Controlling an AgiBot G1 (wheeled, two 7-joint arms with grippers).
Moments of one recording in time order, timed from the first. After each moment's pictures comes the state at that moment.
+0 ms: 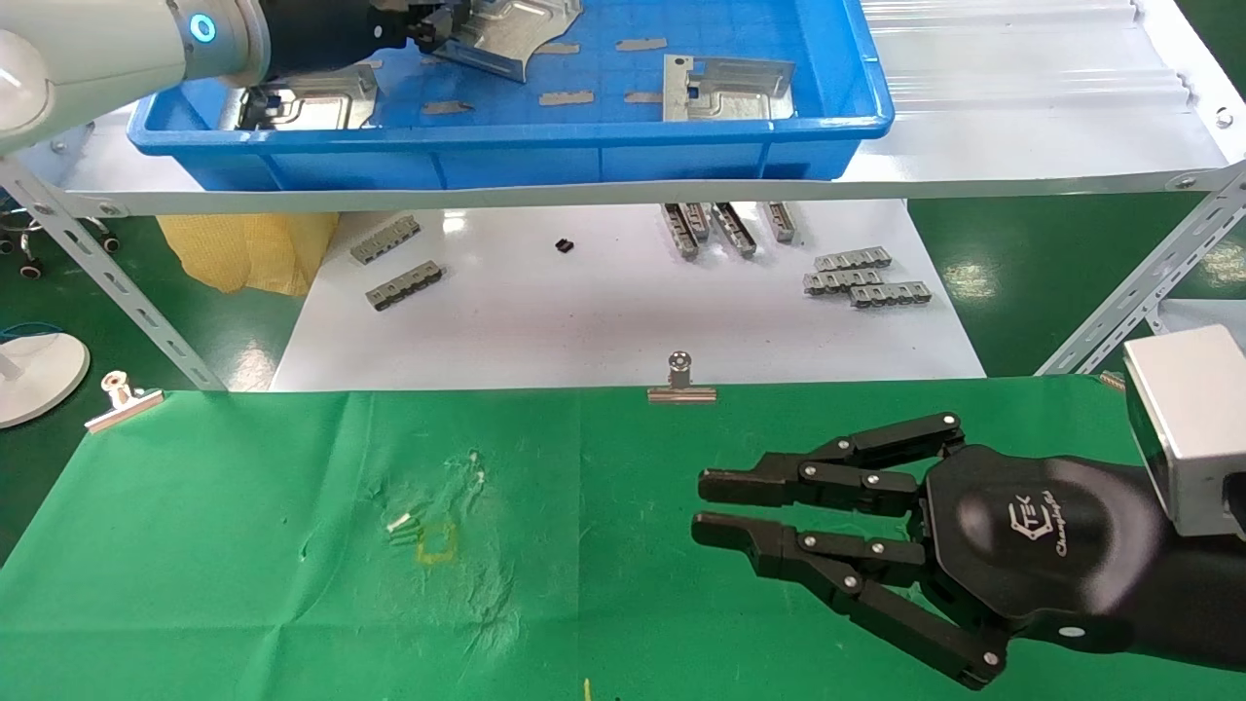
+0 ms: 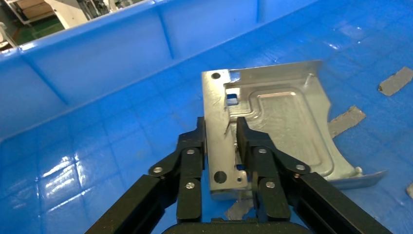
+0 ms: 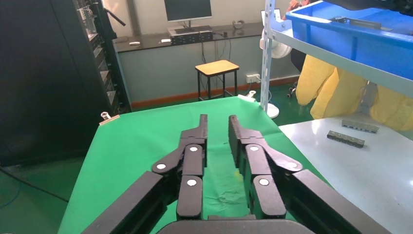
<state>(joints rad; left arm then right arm) -2.05 1.34 0.57 -0.04 1.44 0.67 -0.15 1.09 -0.57 -0.37 1.25 -0.66 -1.46 0.13</state>
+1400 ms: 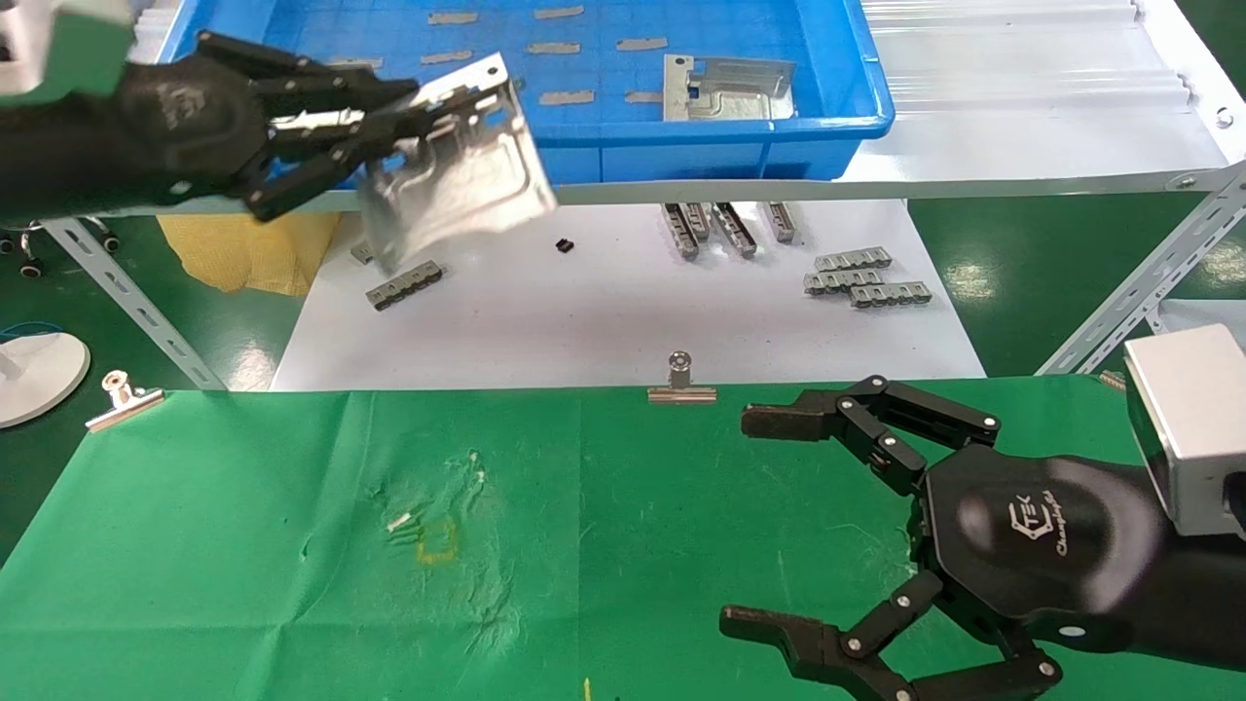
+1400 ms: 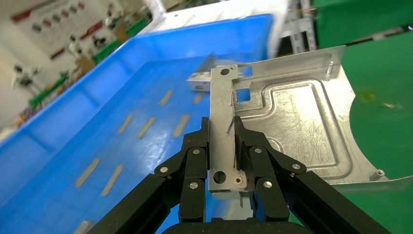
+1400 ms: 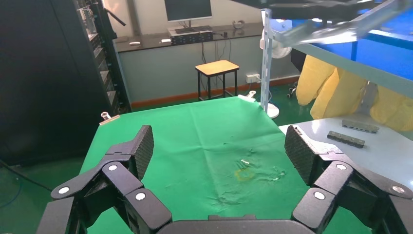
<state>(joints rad) -1.92 0.94 0.46 -0.20 1.21 1.53 0.45 1.09 -0.57 -0.37 1.25 -0.66 -1.46 0.13</state>
